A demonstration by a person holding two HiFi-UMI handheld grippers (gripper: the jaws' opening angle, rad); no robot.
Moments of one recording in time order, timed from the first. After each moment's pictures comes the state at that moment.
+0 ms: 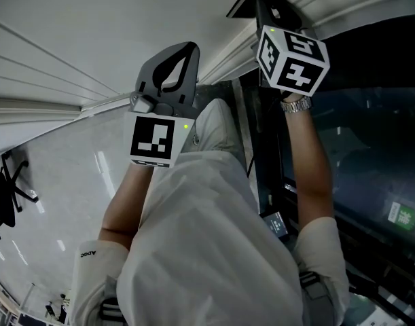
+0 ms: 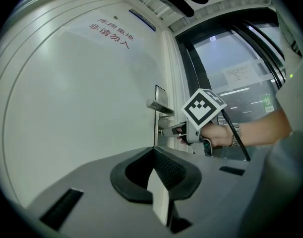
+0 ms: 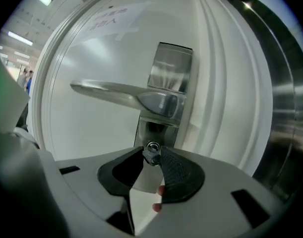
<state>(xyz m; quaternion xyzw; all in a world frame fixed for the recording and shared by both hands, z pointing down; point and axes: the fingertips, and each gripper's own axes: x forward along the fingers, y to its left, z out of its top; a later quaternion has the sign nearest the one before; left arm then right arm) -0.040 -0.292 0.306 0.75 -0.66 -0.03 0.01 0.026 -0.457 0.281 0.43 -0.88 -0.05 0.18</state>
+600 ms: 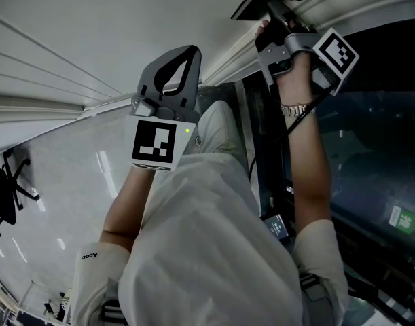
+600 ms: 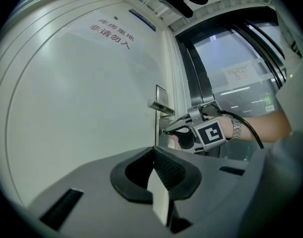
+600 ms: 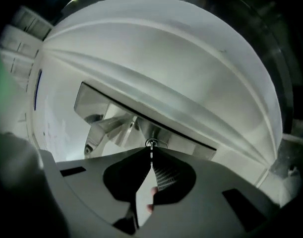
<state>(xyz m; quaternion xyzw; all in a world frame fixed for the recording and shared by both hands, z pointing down) -0.041 -0.288 0.306 0.75 -0.66 -0.02 0.01 0.037 -0.463 0.287 0.31 -0.80 0.50 -0.11</state>
